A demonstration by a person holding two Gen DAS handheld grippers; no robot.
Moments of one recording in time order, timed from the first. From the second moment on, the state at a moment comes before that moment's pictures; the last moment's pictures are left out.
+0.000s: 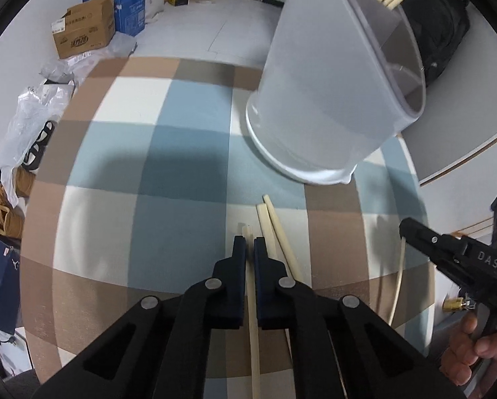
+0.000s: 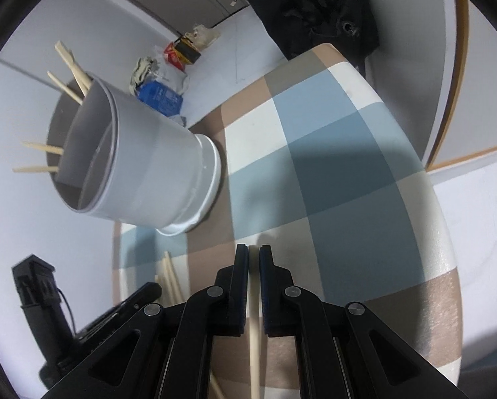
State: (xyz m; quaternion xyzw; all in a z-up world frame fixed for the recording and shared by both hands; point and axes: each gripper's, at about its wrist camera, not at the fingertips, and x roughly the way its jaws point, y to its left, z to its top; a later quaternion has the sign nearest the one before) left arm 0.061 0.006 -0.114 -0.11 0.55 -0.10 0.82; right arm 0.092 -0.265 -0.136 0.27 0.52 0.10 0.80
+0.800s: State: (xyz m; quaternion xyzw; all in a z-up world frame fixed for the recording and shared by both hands) left arm 0.024 0.037 0.000 -0.12 0.36 -0.12 0.92; right arm 0.041 -0.252 -0.024 0.23 0.35 0.19 0.89
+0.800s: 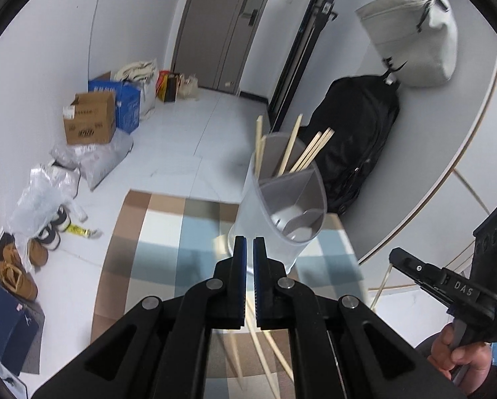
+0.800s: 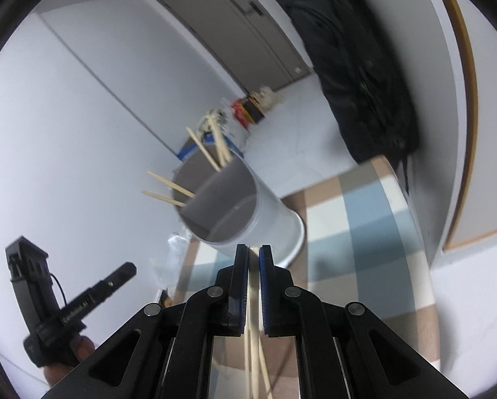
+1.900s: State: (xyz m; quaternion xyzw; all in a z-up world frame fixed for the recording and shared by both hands) left arm 0.128 0.071 -0.136 -0.08 0.57 0.00 0.82; right arm 0.058 -0.254 -0.031 0.19 0.33 0.21 0.90
